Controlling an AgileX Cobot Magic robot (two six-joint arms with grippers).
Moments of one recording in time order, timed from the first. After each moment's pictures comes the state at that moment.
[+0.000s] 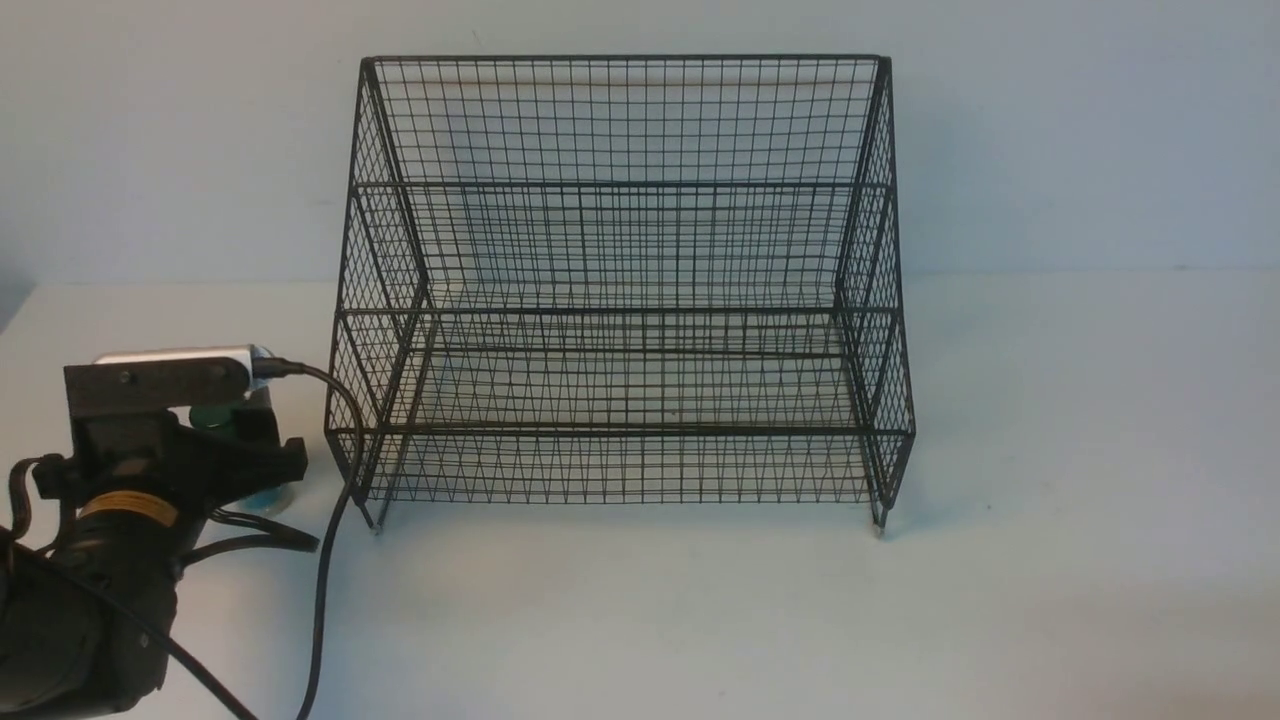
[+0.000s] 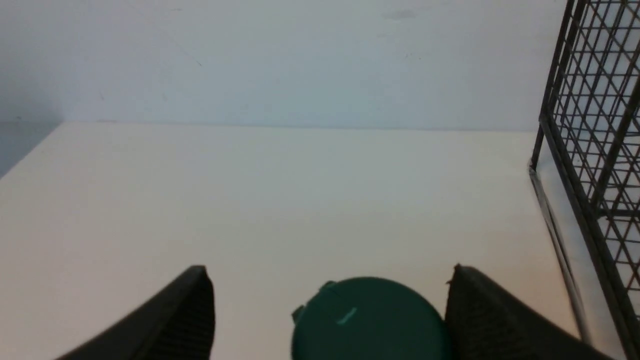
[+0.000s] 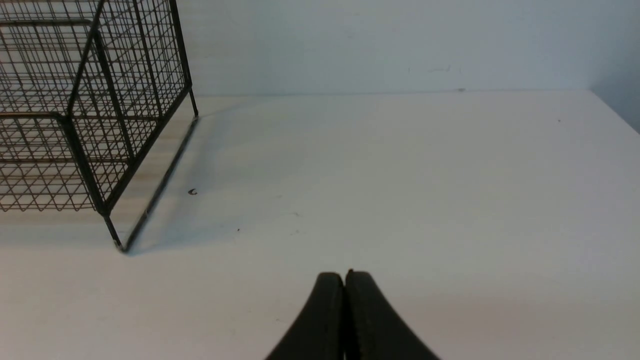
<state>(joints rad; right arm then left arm) -0.03 -0.01 0.02 0.06 0.40 -0.03 -0.05 1.83 -0.47 -0.25 -1.03 0.08</state>
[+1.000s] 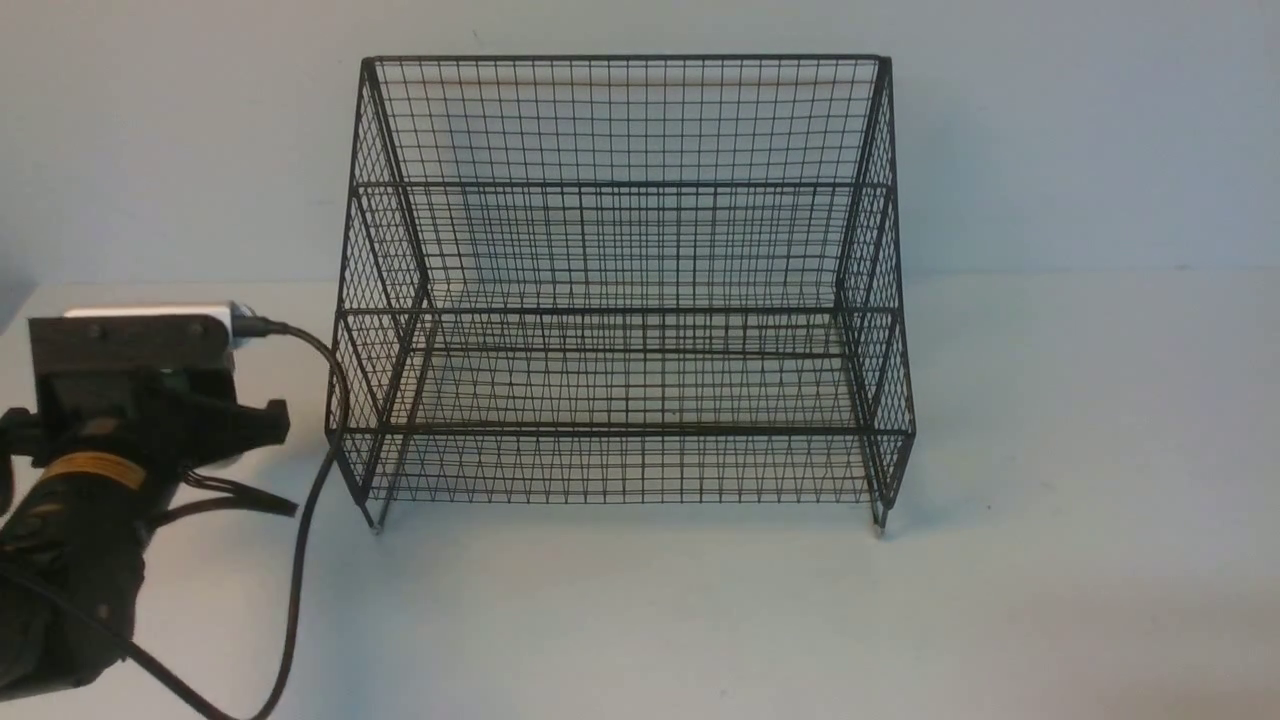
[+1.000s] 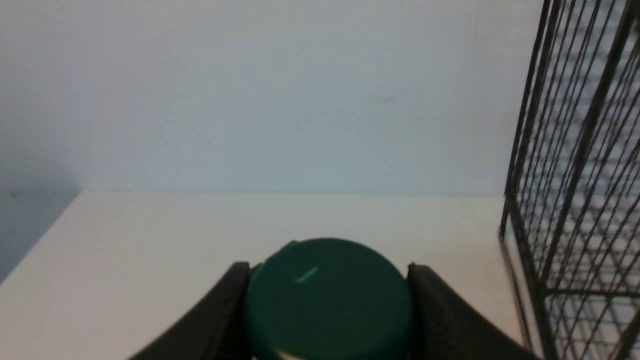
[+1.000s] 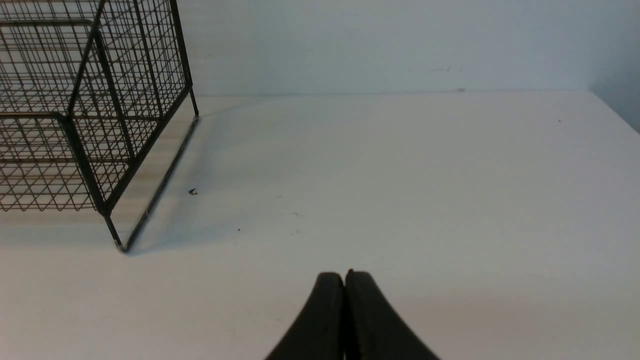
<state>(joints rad) -0.03 -0.01 0.02 0.06 0.40 -0.03 -0.05 1.57 -0.48 -0.26 -0.82 0.15</state>
